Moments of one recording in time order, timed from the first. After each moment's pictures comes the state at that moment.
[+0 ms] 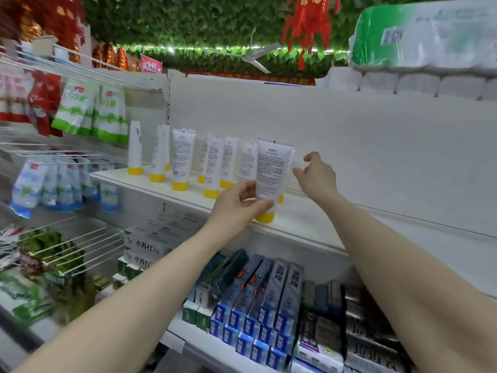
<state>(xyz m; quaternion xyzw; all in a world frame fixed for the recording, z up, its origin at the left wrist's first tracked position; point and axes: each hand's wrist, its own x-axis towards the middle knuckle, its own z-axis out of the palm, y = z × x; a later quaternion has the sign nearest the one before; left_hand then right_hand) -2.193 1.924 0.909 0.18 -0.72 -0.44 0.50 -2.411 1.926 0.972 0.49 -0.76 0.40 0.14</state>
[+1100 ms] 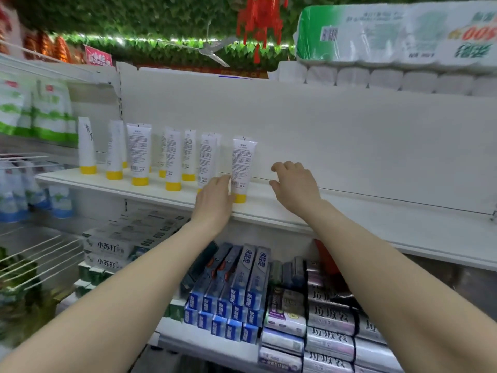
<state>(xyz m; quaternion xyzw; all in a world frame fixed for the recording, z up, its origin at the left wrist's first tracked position) -2.229 1.944 0.908 0.36 -0.84 -0.11 0.38 -2.401 2.017 0.947 0.54 -0.77 0.14 0.30</state>
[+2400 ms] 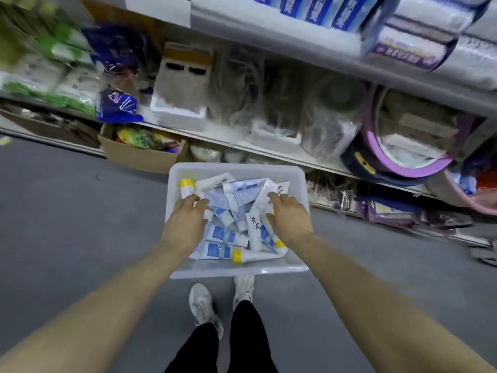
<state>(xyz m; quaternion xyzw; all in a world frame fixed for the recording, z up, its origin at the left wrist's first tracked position) -1.969 2.036 0.328 0.38 -0.89 -0.26 -0.07 -2.174 2.172 0.336 0.48 -0.85 -0.07 -0.22</state>
